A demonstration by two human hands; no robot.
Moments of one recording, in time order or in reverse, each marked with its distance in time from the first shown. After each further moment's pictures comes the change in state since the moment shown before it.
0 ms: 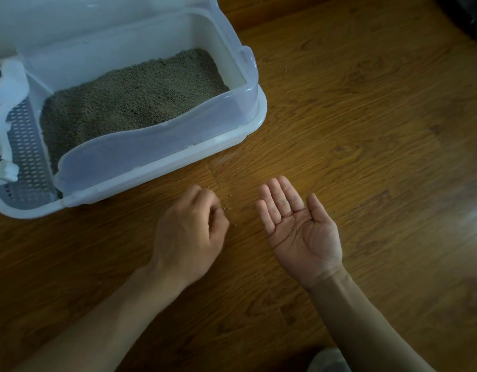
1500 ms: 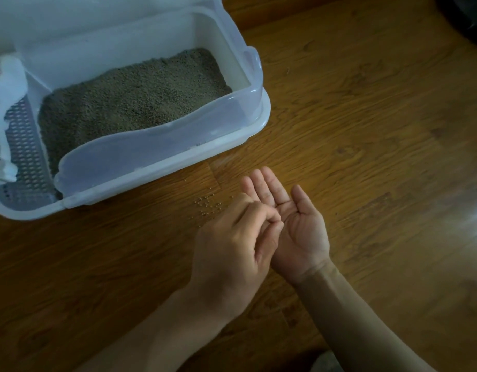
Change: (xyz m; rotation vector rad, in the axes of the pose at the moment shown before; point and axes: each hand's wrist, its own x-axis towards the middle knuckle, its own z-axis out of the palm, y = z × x) left_hand -0.012 0.058 0.003 -0.283 0.204 0.222; right_hand 0.010 0.018 0.021 0.011 -0.062 0.132
